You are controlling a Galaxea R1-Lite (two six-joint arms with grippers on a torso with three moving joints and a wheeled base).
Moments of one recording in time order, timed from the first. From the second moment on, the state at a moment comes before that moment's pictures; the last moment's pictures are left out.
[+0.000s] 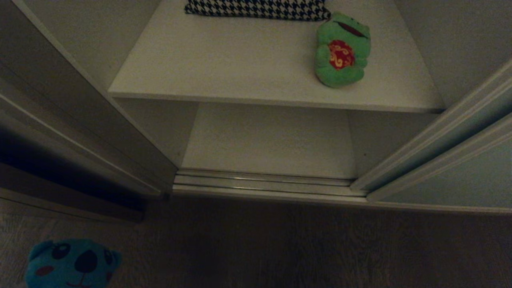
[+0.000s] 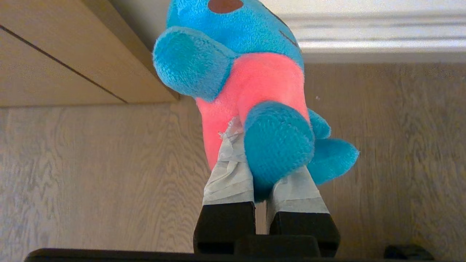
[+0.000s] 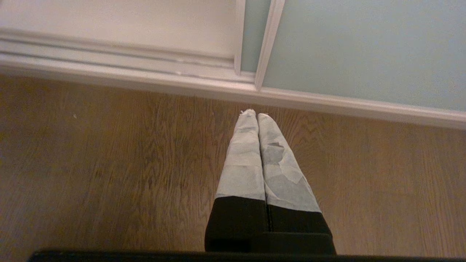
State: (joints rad) left arm 0.00 0.00 -0.06 0.15 -0.04 0.10; right arm 0.00 0.00 0.00 0.00 0.00 0.00
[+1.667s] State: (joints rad) left arm 0.00 0.00 -0.05 0.14 -0.04 0.12; right arm 0.00 0.00 0.00 0.00 0.00 0.00
